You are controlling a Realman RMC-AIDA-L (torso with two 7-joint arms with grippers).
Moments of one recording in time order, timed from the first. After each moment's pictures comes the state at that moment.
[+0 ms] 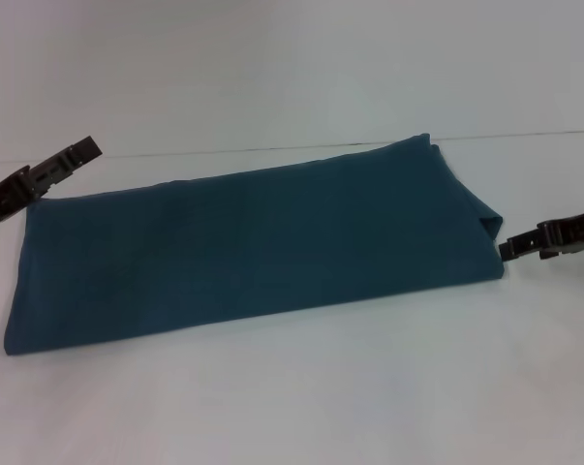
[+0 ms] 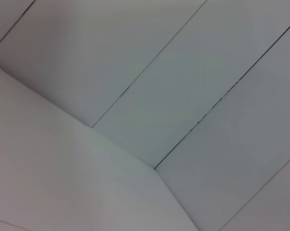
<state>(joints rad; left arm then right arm) -0.54 -2.04 -2.63 -0.52 -1.45 1.29 -1.80 0.73 1.91 -0.75 -0.73 -2.60 -1.25 2.47</state>
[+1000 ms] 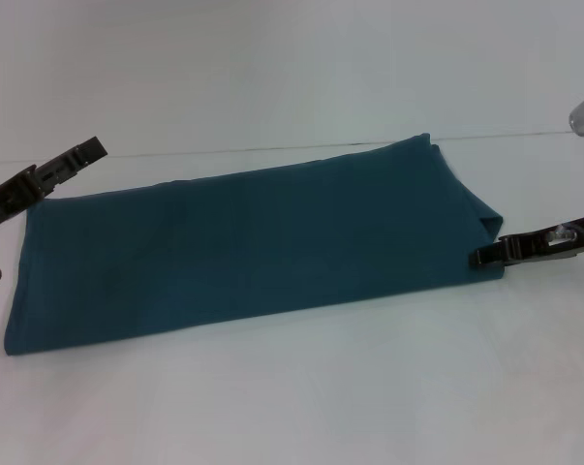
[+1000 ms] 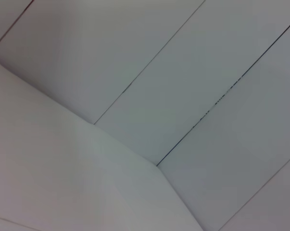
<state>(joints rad) -0.55 -2.04 -2.62 -0.52 -1.45 1.27 -1.80 0.74 1.98 -0.75 -0.64 -2.59 -1.07 2.41</state>
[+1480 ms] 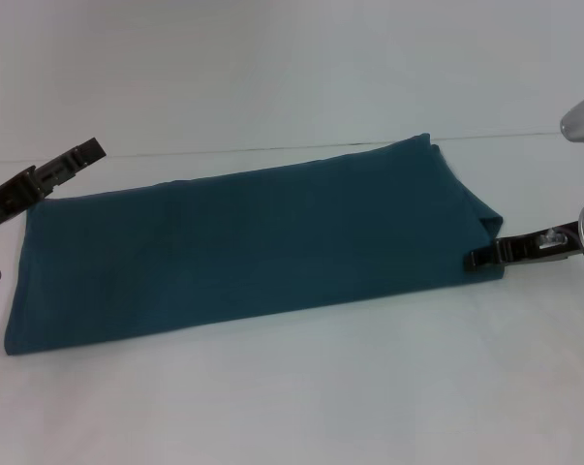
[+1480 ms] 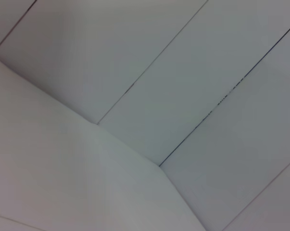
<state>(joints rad) -0.55 -2.04 -2.62 -0.51 -1.45 1.26 -1.80 0.75 1.99 -0.75 -0.61 -2.58 -1.03 2.39</state>
